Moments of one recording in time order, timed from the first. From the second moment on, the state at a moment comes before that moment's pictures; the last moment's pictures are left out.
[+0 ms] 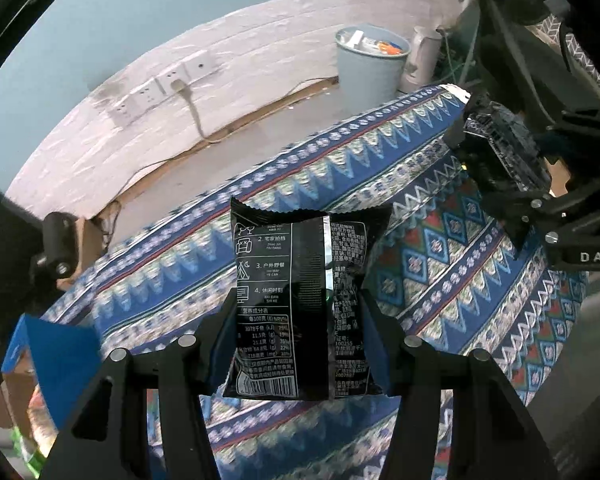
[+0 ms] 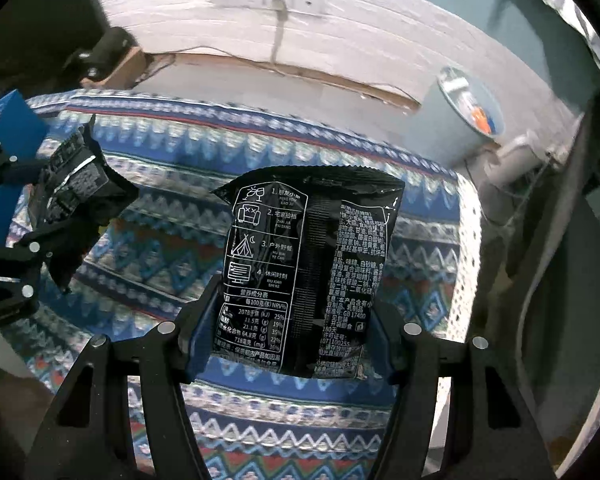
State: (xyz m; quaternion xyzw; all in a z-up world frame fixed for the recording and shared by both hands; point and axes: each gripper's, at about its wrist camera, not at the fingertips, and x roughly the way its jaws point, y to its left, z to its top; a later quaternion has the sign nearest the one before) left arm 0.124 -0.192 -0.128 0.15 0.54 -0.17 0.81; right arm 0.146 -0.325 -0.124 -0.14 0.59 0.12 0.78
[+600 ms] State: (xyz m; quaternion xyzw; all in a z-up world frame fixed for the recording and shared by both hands) left arm 0.088 -0.088 -0.070 0.13 0.52 -0.10 0.84; right arm 0.144 -0.215 -0.083 -0.16 0.56 0.20 0.79
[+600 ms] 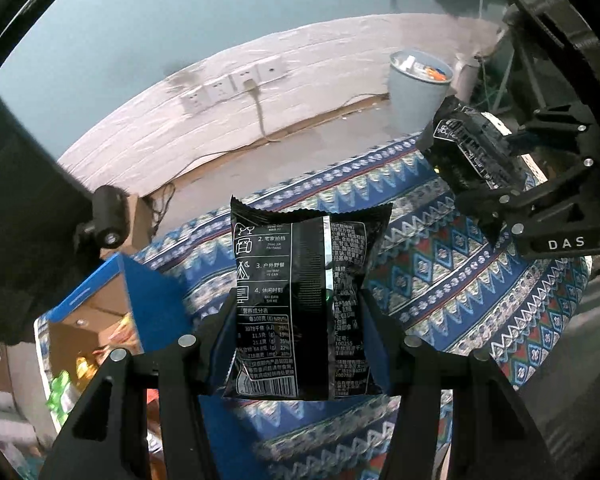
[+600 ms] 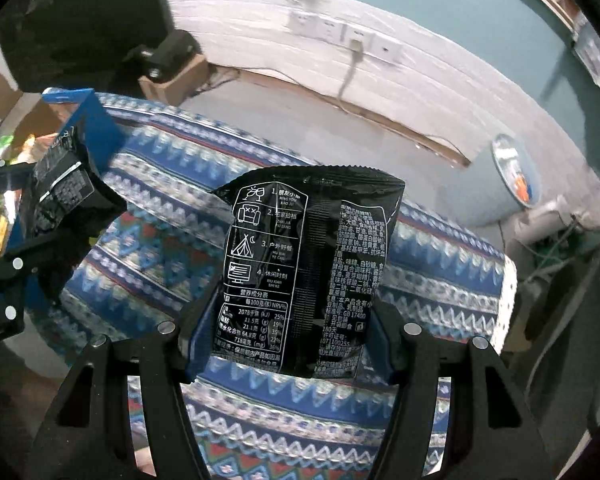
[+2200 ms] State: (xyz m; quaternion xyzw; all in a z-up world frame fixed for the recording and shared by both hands) left arm -0.002 0.188 -0.062 -0.04 0.52 0.11 0.85; right arm 0.100 0.094 -0.055 -0.20 0.52 0.40 0.73
